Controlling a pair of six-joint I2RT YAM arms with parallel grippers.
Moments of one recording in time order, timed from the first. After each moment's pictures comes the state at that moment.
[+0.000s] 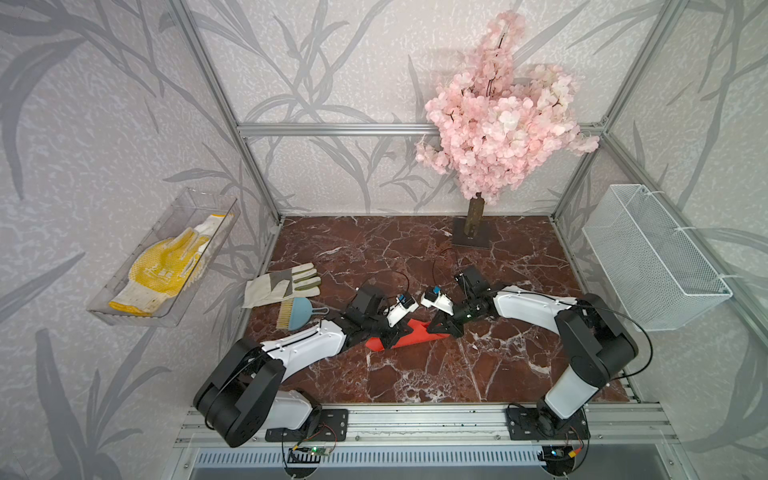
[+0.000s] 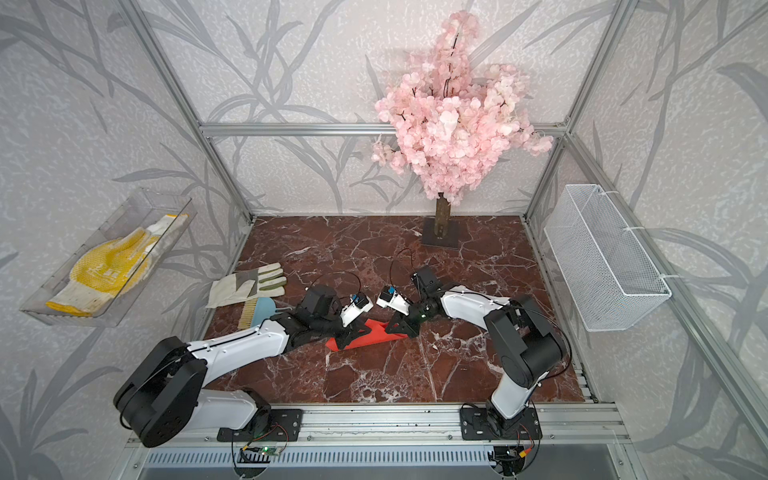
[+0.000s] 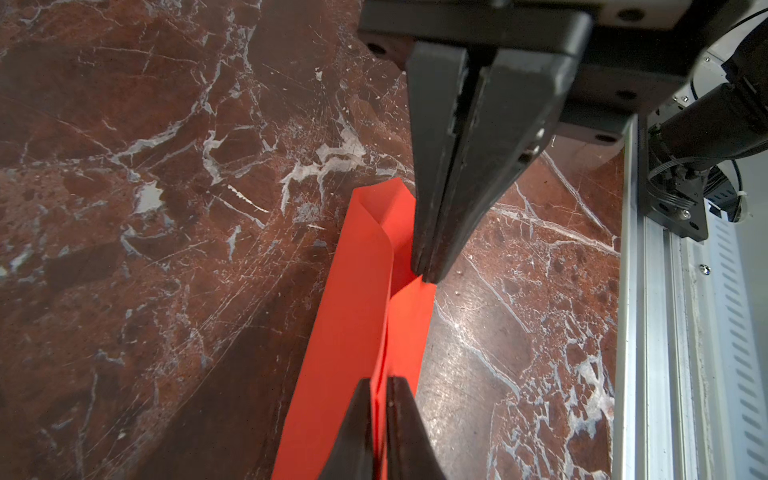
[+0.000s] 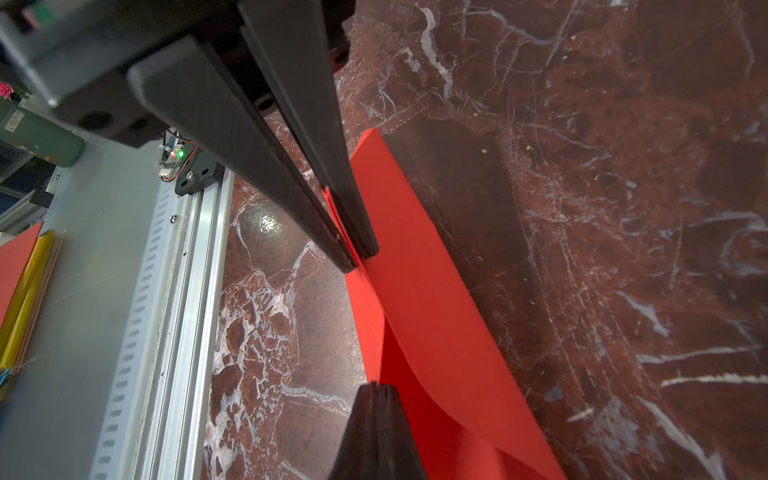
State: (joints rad) left arm -0.60 1.36 0.59 -0.03 0.53 0.21; right arm 0.55 1.69 0.92 -0.38 -0.84 -0.50
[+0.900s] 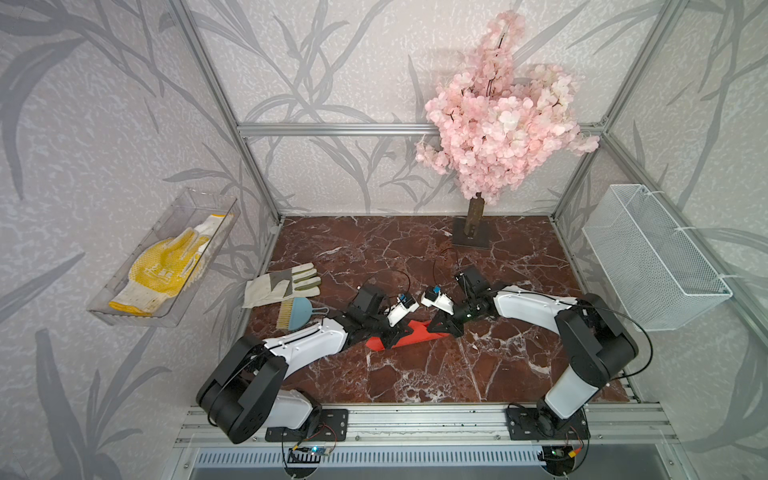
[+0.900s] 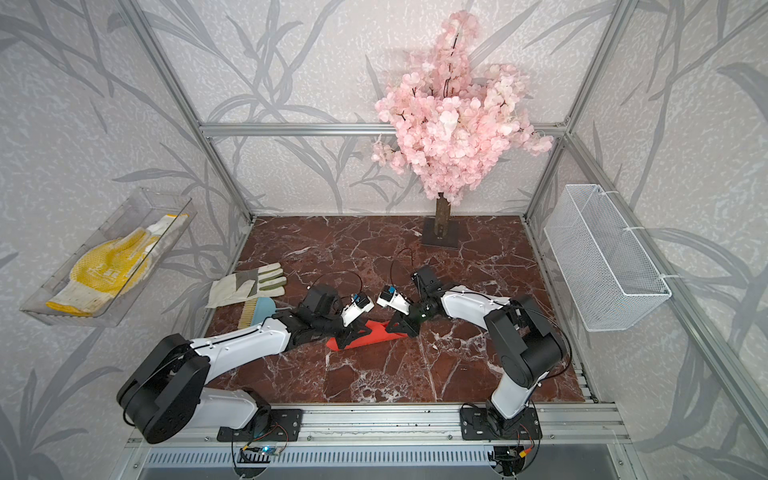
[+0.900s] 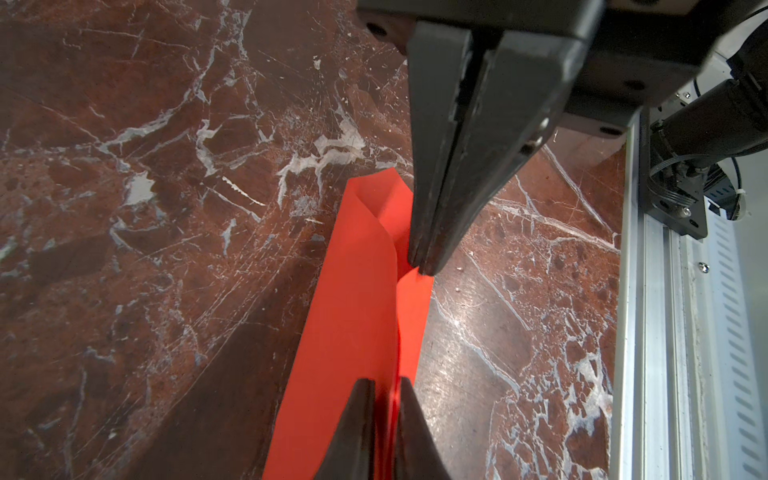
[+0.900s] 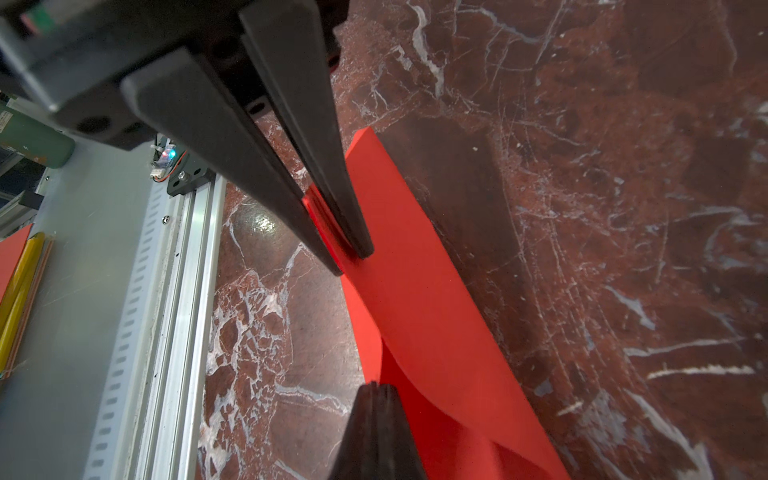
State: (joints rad) left arm -0.60 1.38 0.60 -0.06 0.54 0.21; right arm 0.55 1.69 0.92 -0.37 -0.83 -0.49
